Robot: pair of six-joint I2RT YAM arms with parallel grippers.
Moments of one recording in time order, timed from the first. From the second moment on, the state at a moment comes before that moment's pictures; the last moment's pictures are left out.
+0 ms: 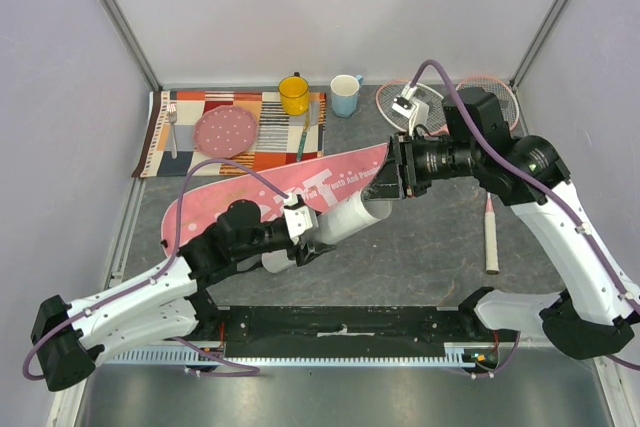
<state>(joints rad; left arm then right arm) -0.92 0.83 0.55 0.07 0.35 0.22 0.61 1.23 1.69 -1.08 -0.64 0.50</state>
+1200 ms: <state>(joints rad) -0.92 0.83 0.55 0.07 0.34 0.22 0.61 1.11 1.66 -0.97 -0.50 0.53</state>
